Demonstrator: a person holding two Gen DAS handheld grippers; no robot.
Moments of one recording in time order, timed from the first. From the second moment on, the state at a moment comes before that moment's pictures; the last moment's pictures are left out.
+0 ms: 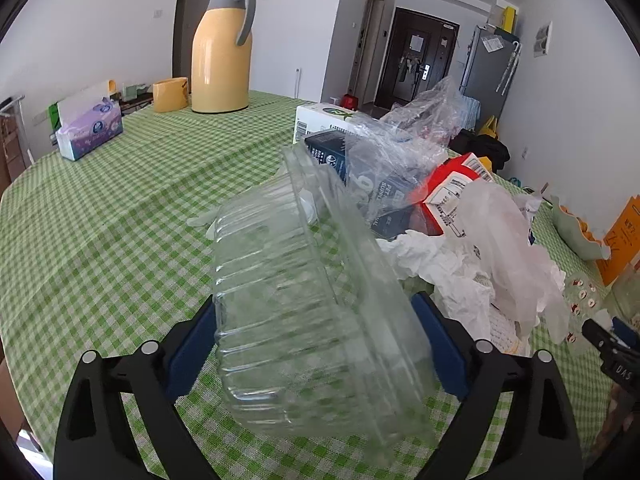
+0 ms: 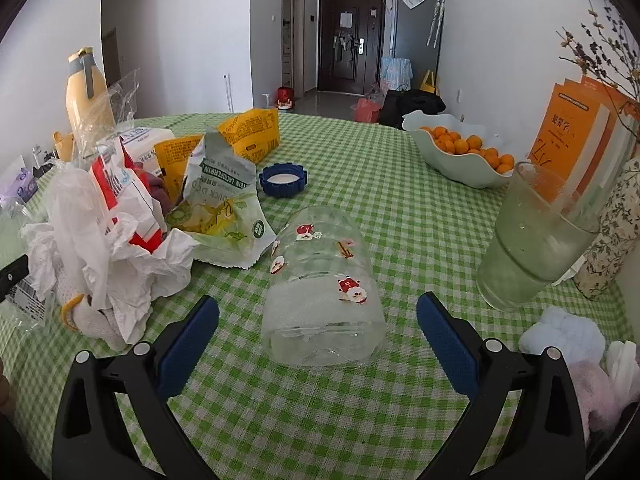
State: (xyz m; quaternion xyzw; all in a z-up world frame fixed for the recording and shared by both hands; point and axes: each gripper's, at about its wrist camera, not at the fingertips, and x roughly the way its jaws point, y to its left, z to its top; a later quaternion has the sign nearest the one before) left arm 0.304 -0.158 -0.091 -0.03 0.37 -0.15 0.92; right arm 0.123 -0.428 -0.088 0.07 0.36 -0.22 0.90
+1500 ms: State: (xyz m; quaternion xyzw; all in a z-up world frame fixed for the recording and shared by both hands) left arm 0.281 0.049 -0.003 -0.08 0.26 -0.06 0.96; right arm 0.210 -0.243 0.010 -0.04 0.26 -0.06 0.96
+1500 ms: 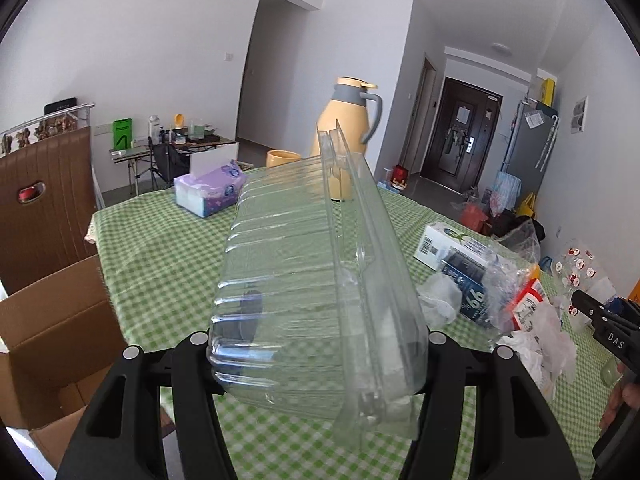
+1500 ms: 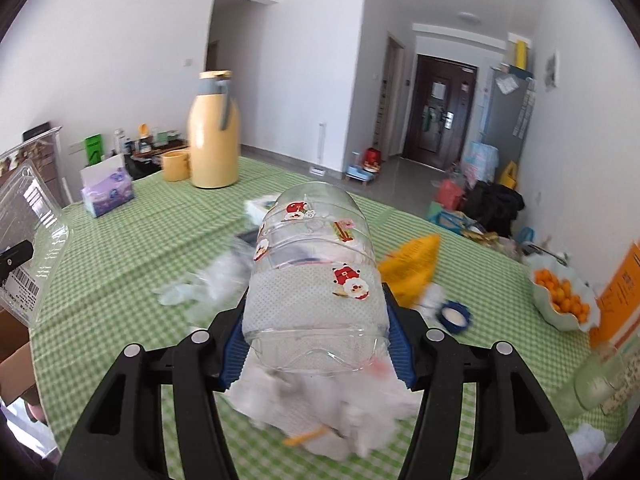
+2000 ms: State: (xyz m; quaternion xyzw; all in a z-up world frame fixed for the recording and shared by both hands) left arm 0.239 0.274 -0.015 -0.13 0.25 0.15 0.95; right arm 0.288 0.005 -0.009 -0.11 0.27 0.17 0.94
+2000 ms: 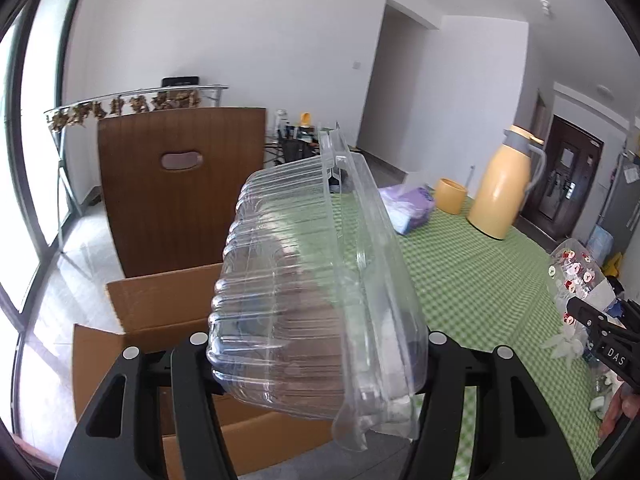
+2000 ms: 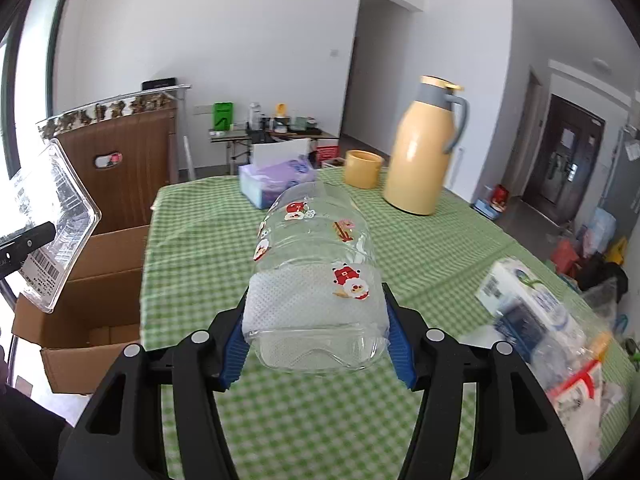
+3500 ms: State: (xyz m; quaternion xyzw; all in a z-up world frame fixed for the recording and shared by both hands) left arm 0.243 0.471 -0.157 -0.20 0.53 0.21 0.80; right arm 0.329 0.332 -0.192 -0.29 0.46 0.39 0.75
